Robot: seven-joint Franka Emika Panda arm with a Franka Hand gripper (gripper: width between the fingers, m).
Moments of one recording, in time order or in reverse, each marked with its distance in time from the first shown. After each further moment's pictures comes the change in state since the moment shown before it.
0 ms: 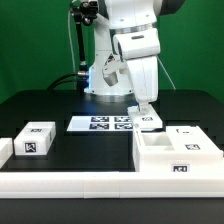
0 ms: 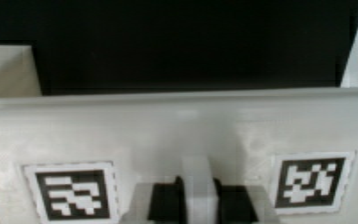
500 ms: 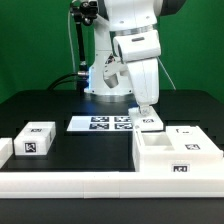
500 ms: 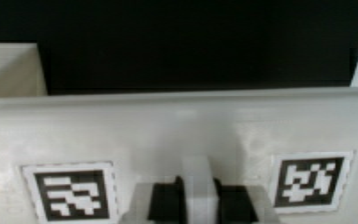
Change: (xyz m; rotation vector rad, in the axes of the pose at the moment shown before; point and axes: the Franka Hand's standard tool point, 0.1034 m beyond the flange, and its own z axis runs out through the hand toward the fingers) arm 0.001 0.004 0.002 0.011 0.007 0.002
